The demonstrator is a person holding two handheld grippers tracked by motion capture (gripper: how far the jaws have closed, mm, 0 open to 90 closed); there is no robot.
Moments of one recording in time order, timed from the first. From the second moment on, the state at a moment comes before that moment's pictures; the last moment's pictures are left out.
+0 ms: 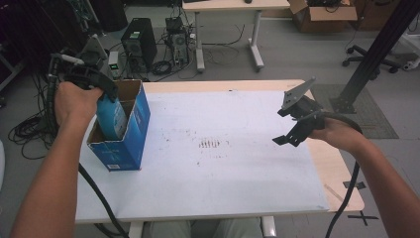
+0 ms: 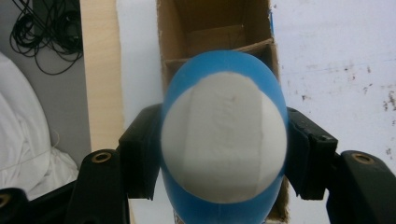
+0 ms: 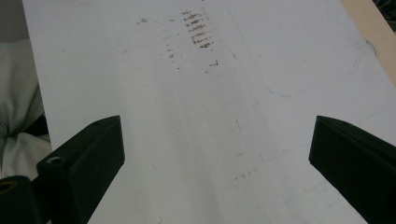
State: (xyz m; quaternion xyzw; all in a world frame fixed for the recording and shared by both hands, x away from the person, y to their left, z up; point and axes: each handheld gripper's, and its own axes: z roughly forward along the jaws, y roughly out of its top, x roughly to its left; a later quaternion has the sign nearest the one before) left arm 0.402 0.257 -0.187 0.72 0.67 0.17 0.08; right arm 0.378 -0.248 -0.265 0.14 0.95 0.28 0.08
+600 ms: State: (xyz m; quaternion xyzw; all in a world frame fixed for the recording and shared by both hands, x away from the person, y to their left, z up) left arm 0.407 0.254 -0.234 0.73 0.66 0.16 0.07; right arm 0.379 -0.251 -0.268 0.15 0.95 0.27 0.08
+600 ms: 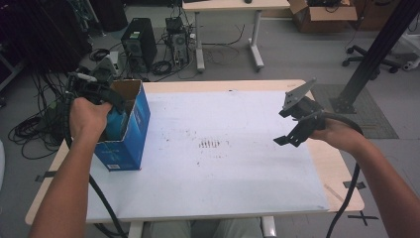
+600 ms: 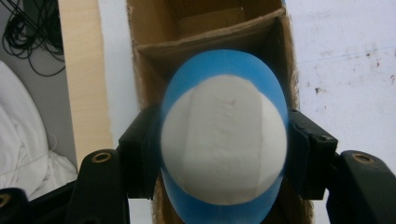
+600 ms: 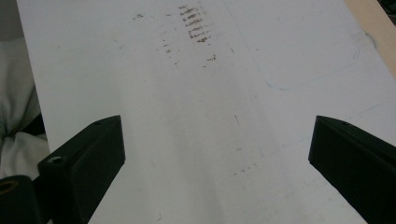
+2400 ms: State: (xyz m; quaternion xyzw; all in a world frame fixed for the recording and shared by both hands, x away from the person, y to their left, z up) left arm 0.407 0.270 -0.261 0.74 0.65 0.12 0.11; right arm 0.376 -0.250 -0.272 0.16 0.95 0.27 0.08
